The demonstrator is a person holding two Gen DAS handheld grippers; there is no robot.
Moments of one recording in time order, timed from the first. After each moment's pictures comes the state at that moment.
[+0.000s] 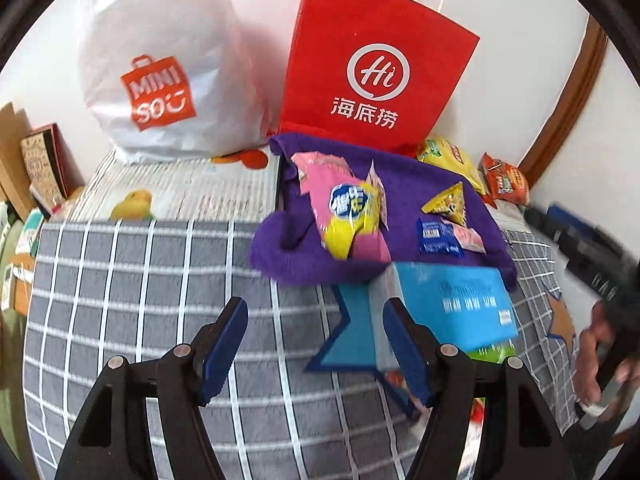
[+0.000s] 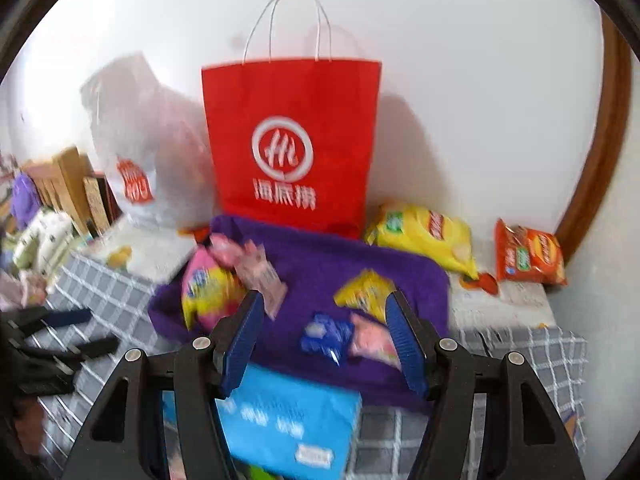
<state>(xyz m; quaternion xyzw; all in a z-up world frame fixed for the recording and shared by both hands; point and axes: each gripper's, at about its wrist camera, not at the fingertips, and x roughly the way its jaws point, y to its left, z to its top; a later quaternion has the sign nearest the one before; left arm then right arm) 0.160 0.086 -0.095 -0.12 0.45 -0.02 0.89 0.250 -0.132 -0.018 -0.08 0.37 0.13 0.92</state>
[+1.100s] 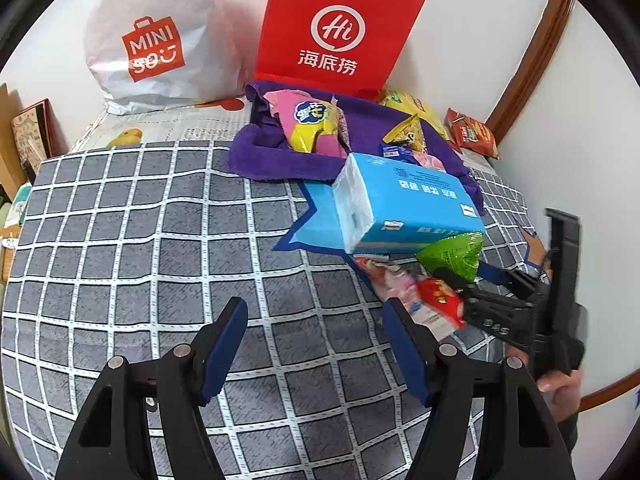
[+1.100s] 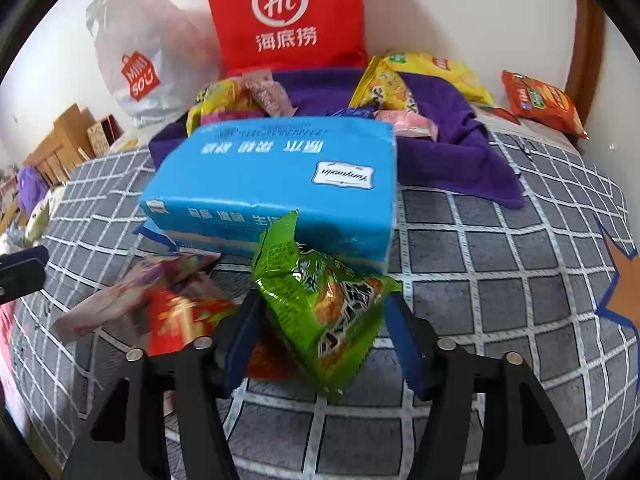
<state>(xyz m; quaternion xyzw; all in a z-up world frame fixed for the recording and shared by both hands) 0.078 0.060 -0.118 -0.11 0.47 -0.07 0.87 0.160 -0.156 -0.146 -0.02 0.48 0.14 0.87</state>
